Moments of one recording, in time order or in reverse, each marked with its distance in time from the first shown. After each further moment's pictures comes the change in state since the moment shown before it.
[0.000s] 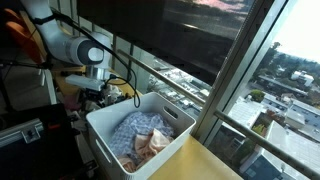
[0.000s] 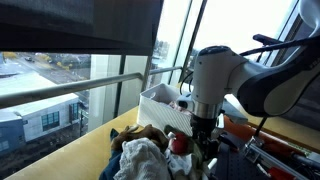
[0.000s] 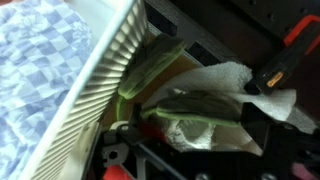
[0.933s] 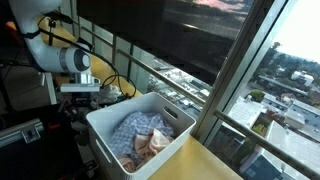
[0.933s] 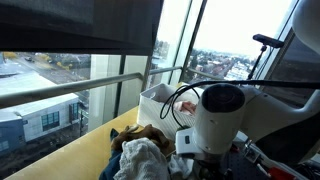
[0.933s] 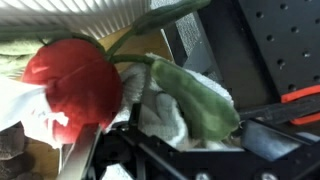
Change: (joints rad) arm 0.133 0.140 0.025 0.014 -0.315 -0.031 -0.122
